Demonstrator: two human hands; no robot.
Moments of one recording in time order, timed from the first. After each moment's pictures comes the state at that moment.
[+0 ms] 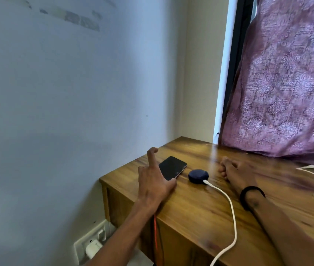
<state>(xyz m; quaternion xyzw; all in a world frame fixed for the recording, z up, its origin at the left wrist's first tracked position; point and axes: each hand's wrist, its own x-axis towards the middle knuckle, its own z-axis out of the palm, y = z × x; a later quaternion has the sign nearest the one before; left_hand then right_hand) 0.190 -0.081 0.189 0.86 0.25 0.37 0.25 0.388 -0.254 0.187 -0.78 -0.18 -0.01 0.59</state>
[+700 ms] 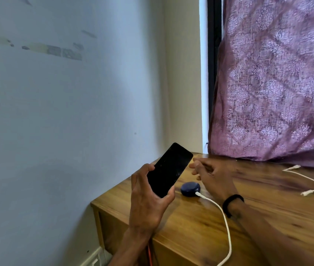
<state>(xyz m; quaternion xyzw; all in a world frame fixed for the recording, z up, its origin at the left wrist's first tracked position) 0.182 -0.097 0.187 0.80 0.07 0.54 0.24 0.337 -0.239 0.210 -0.69 -0.34 -0.08 0.64</state>
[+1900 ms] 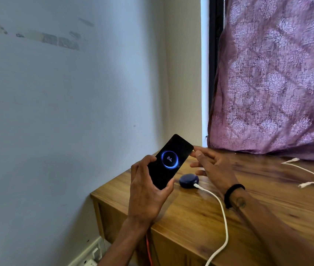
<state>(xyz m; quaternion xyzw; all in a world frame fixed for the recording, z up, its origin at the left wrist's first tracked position) 0.179 -0.095 0.187 0.81 0.06 0.54 0.21 0.337 -0.243 0.215 -0.62 -0.30 0.03 0.72</state>
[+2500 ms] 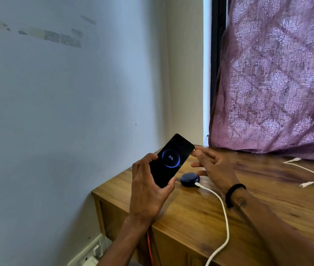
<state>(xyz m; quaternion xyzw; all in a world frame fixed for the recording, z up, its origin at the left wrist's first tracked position) 0.180 -0.095 0.187 0.82 0.06 0.54 0.21 0.336 -0.243 0.214 -0.63 -0.30 0.04 0.72</state>
